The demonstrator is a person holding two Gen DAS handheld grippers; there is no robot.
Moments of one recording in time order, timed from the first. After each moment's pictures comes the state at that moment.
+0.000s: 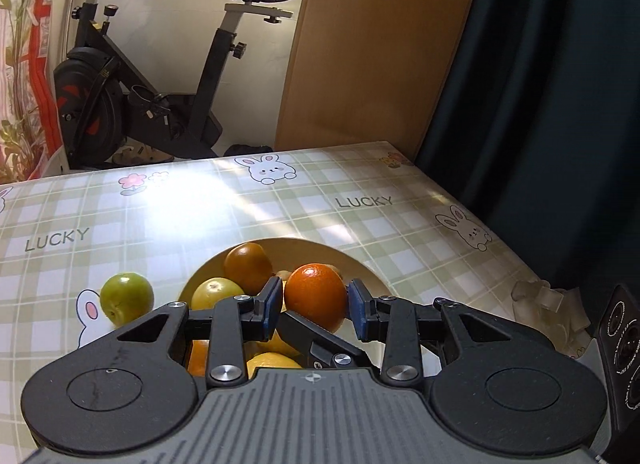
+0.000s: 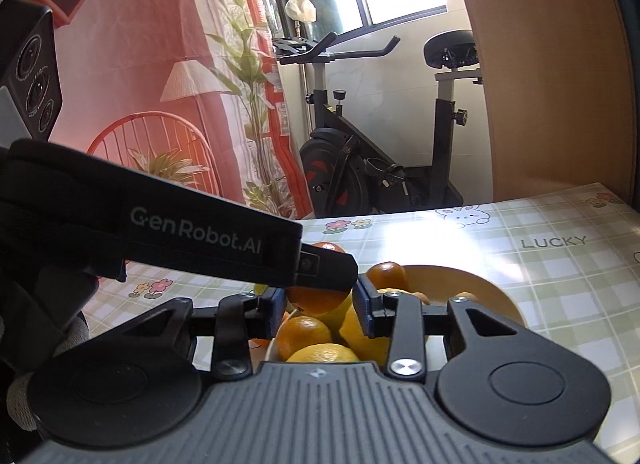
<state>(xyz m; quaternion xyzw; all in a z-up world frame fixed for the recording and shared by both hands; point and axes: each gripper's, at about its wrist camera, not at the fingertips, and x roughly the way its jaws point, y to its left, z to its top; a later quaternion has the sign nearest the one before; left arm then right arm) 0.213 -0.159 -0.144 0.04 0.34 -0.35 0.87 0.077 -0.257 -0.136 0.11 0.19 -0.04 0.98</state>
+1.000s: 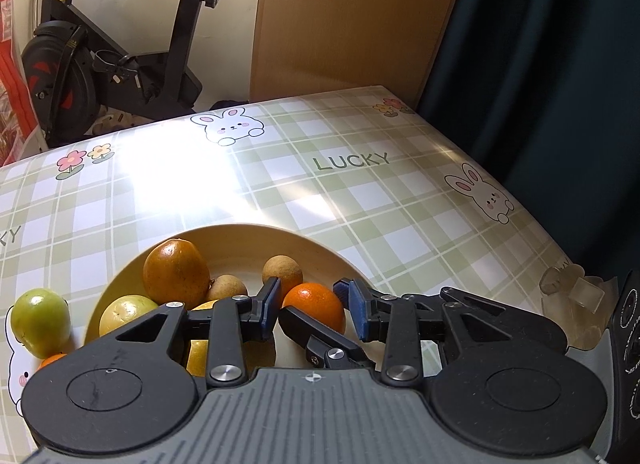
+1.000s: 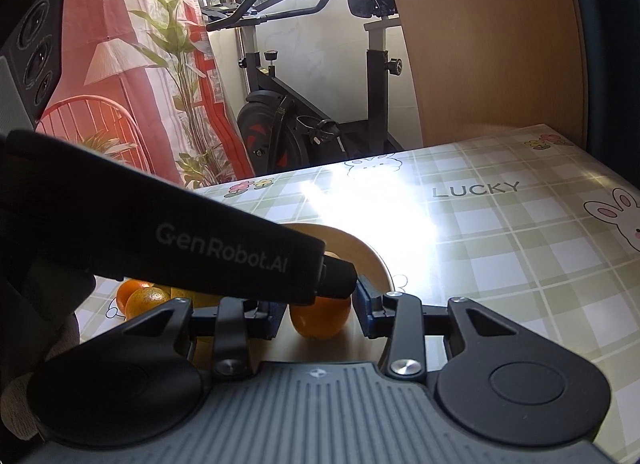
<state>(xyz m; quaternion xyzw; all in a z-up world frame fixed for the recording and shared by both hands) 0.248 -0.235 -0.181 0.08 0.40 -0.35 0.84 0.087 -0.339 -0.171 0.14 0.25 -0.10 0.95</state>
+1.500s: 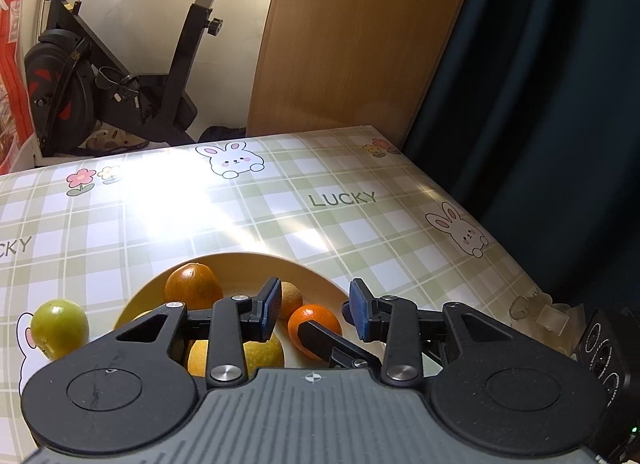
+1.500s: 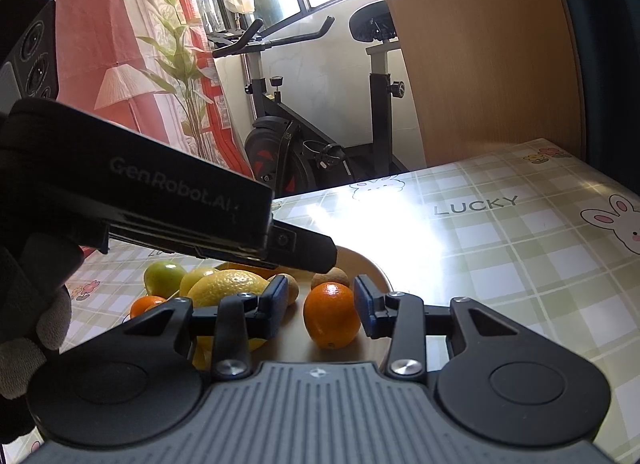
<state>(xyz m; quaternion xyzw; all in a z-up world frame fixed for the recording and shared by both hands) 0.242 -0.204 -0.155 0.03 0.37 -0.37 0.85 0.072 -0.337 -0.168 0.15 0.21 -0.09 0.96</state>
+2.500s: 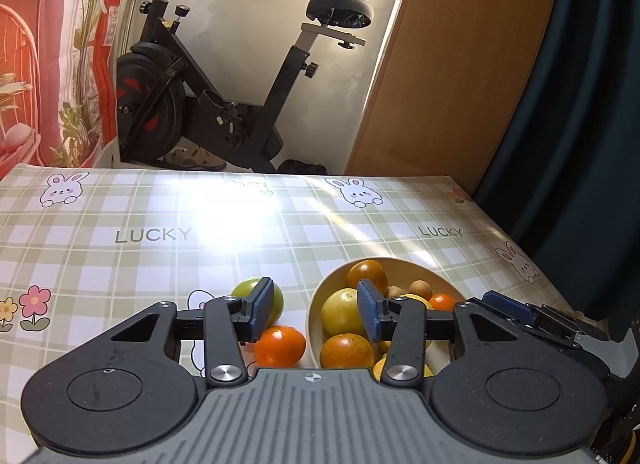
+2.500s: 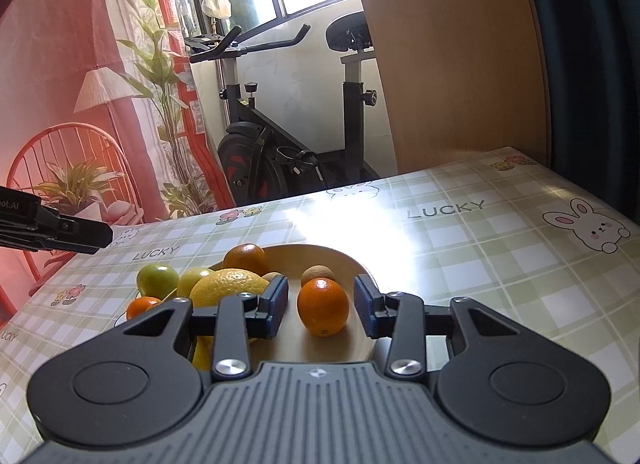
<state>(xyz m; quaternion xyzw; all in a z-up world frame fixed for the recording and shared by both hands) 0.239 -0.060 -0.130 -0.01 0.33 -0.29 0.90 0.058 -0.316 -0.150 0.13 0.21 -0.14 0.96</state>
